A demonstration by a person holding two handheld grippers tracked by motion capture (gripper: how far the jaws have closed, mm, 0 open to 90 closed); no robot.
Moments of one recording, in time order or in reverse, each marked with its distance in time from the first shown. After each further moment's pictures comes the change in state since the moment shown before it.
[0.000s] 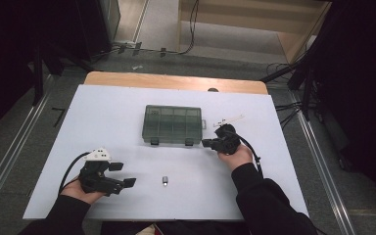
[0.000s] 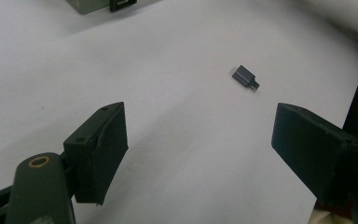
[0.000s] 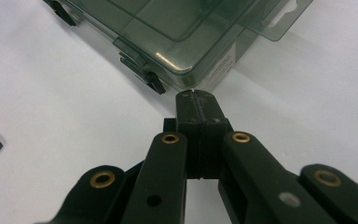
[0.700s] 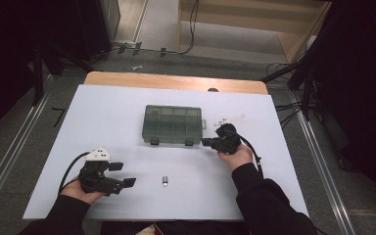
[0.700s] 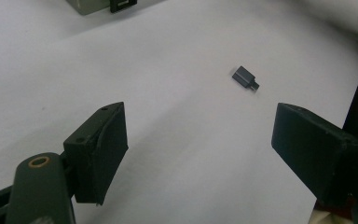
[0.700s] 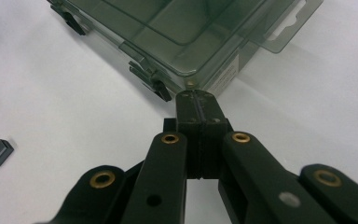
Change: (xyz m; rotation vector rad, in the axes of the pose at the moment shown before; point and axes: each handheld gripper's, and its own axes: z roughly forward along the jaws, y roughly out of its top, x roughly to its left) left arm 0.000 0.000 -0.001 0.000 0.000 0.000; right arm 0.002 0.001 -0.004 -0.032 0.011 -0.008
